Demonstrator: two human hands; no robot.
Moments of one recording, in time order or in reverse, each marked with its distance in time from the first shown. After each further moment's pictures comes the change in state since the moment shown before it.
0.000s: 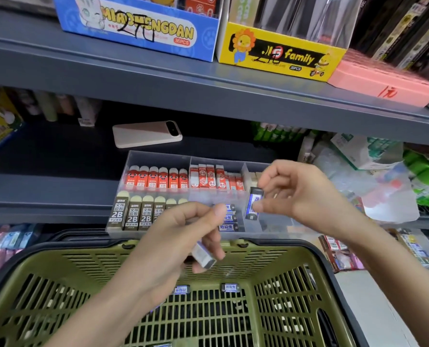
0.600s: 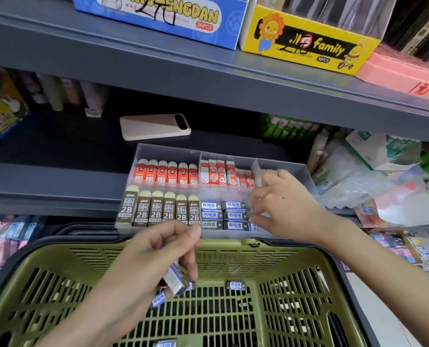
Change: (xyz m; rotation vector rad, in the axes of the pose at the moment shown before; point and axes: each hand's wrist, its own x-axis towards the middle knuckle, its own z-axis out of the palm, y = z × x) left_hand -0.019 -0.021 -0.037 0.063 0.071 -0.022; right_hand 0.030 0.039 0.034 -1.128 -0.284 -0.301
